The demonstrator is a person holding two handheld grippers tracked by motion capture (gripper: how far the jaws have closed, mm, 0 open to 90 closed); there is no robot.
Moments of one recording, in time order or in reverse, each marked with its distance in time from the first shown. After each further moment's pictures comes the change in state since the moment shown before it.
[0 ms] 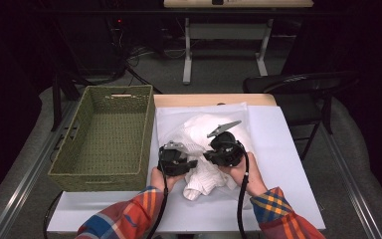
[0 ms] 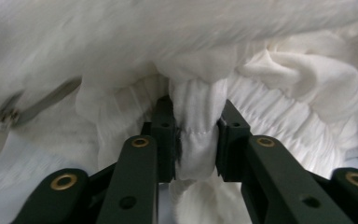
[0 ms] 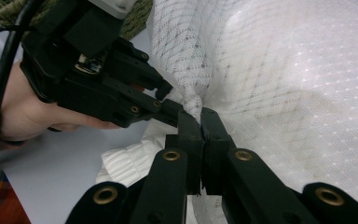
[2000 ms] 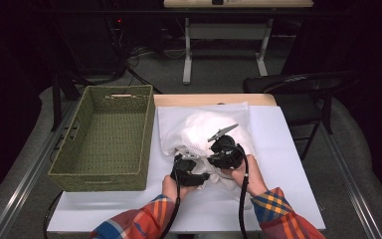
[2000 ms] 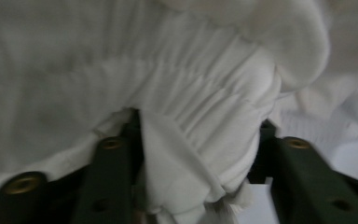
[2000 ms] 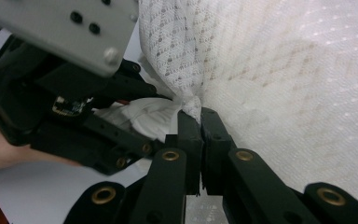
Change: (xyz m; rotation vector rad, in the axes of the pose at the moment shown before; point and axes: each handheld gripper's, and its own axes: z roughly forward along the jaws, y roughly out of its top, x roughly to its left) left arm -0.029 -0.014 0.027 0.062 0.010 0.037; right arm -0.008 -0.012 0.016 0.089 -0.031 -0.005
